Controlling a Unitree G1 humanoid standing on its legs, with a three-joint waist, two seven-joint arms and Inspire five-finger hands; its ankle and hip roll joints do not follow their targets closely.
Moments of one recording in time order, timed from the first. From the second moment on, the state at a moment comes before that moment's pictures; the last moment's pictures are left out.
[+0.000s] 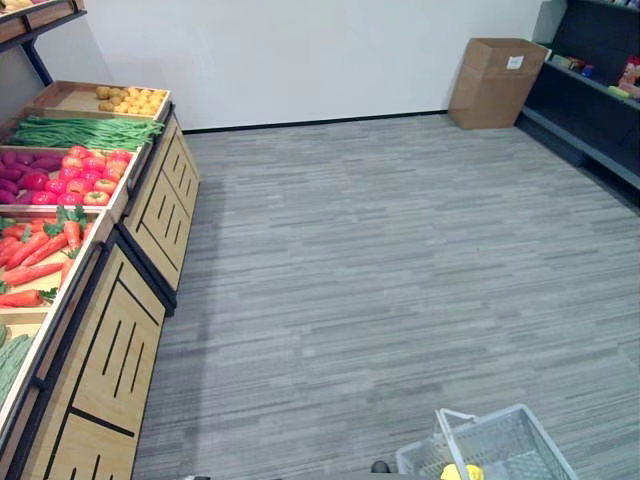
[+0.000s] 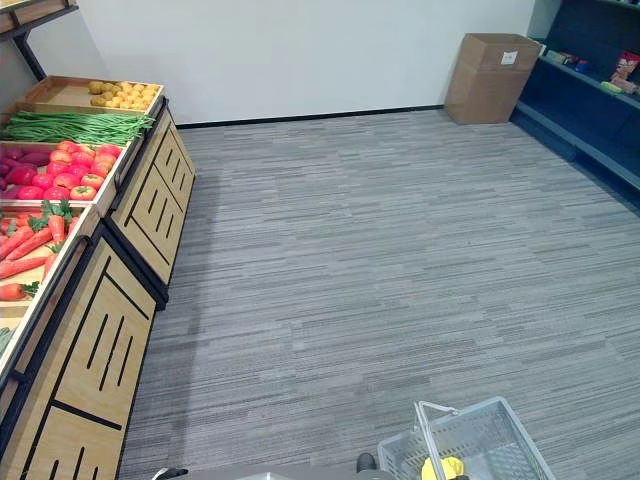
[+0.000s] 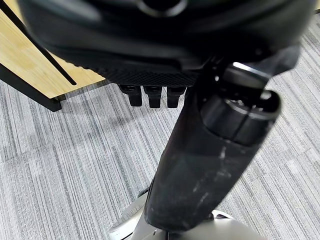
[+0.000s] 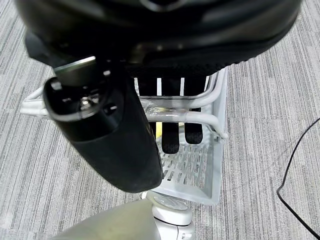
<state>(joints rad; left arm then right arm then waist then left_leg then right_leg) 0.01 0.23 -0.19 1.30 0.05 0.10 0.16 0.06 -0.29 0.20 1.30 0.02 0.09 -0.13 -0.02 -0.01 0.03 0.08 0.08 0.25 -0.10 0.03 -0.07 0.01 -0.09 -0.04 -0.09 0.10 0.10</state>
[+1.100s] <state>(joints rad) -0.04 0.29 -0.16 1.31 0.00 0.09 0.15 0.01 -0.21 0.15 1.32 0.06 0.07 -0.09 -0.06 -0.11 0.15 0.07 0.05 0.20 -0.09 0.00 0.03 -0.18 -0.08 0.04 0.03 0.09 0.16</state>
